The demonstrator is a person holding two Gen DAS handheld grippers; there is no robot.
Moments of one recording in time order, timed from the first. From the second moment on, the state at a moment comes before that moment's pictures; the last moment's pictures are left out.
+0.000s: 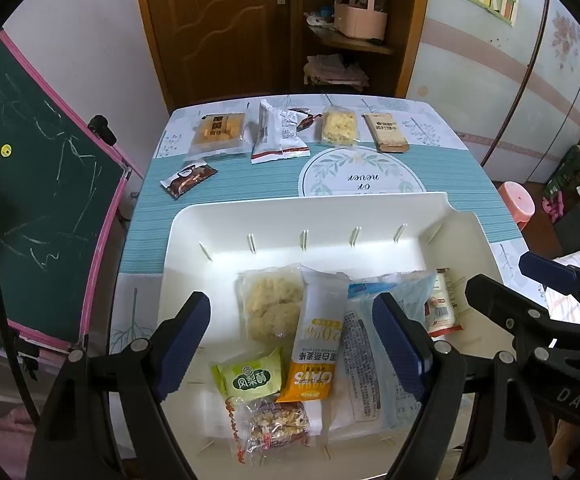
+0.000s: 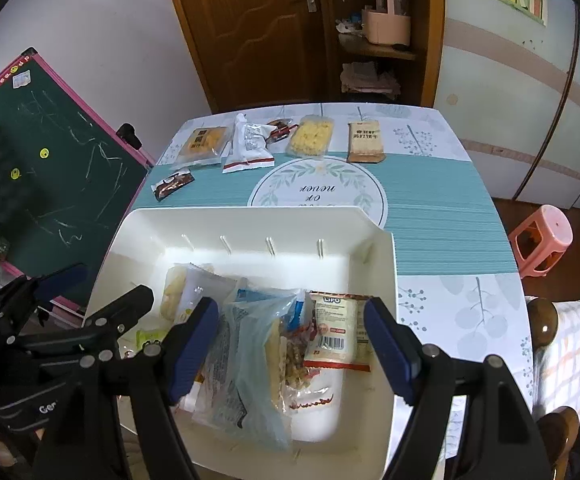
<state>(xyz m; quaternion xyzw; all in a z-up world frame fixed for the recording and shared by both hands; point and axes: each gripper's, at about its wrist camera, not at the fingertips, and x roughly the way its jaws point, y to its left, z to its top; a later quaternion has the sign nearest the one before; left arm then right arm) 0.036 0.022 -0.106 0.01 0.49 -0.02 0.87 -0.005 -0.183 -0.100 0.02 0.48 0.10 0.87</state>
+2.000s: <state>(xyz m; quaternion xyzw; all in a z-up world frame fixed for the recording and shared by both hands) 0.300 0.143 -0.233 0.20 0.59 -0.04 0.78 0.313 -0.061 -0.173 0.03 0.57 0.13 0.81</state>
